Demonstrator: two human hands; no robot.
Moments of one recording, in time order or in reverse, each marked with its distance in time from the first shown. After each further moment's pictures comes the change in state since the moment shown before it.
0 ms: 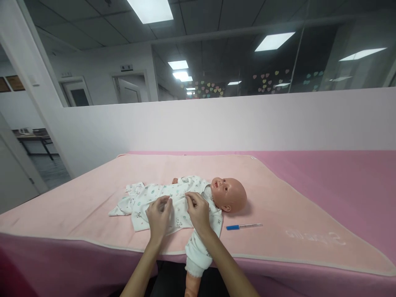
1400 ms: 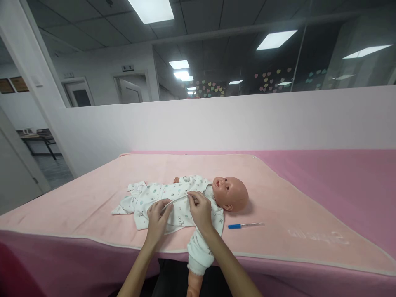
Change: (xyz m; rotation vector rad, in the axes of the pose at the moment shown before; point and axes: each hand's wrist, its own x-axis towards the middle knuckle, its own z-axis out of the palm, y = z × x) left_hand -0.005 -0.012 -0.016 -0.011 -0.235 0.016; right_hand 0.000 0.007 0.001 -0.056 0.041 -0.021
